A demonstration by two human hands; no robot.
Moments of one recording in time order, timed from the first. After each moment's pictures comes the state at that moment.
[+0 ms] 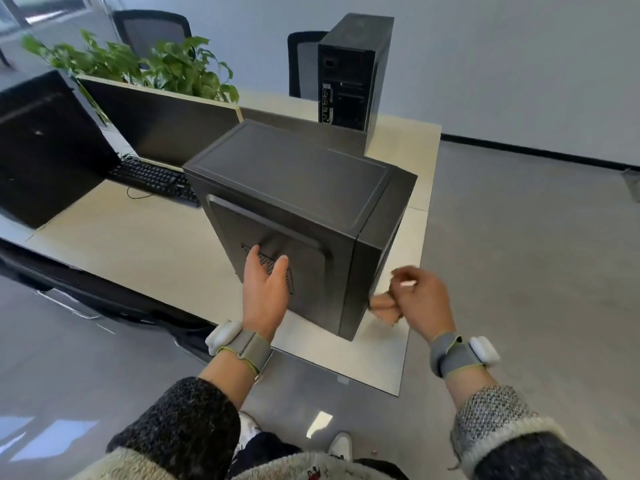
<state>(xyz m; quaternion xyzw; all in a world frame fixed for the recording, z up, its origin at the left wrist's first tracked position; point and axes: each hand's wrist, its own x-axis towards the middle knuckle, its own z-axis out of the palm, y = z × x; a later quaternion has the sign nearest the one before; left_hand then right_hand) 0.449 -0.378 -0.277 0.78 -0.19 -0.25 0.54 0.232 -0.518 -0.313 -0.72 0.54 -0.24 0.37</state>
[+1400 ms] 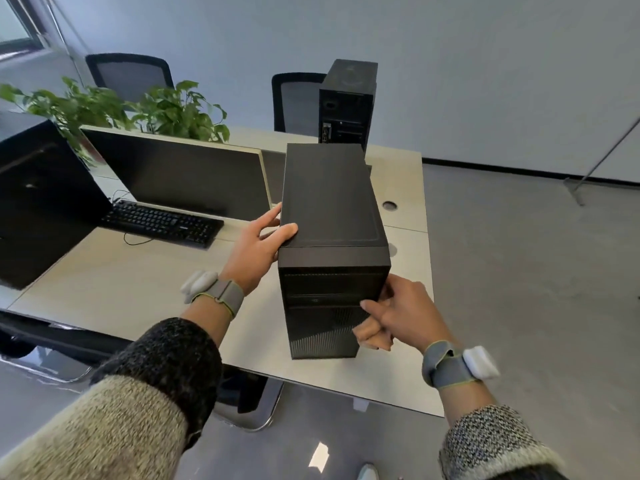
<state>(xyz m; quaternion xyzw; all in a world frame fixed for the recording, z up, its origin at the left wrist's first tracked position) 0.623 -0.399 -0.197 0.61 -0.39 -0.40 0.56 0.347 -0.461 -0.255 -0.79 0.51 -0.15 0.31</state>
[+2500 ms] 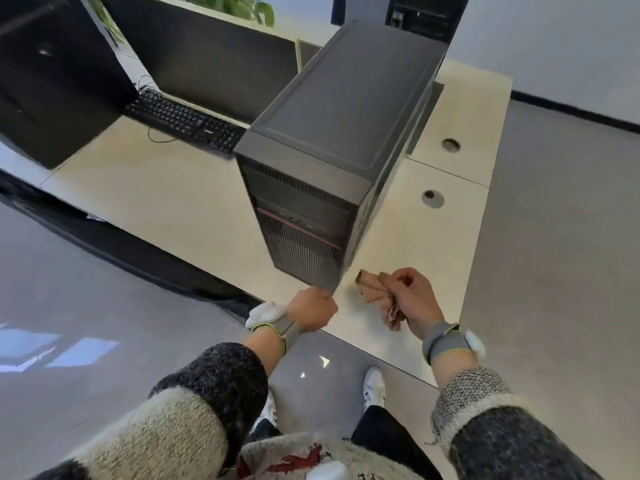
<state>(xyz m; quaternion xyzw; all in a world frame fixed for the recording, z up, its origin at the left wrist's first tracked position) 0.521 -0.372 -0.382 0.79 -0.28 -0.51 0.16 0.335 -0.512 -0.421 -0.54 0.57 -0.14 0.61</state>
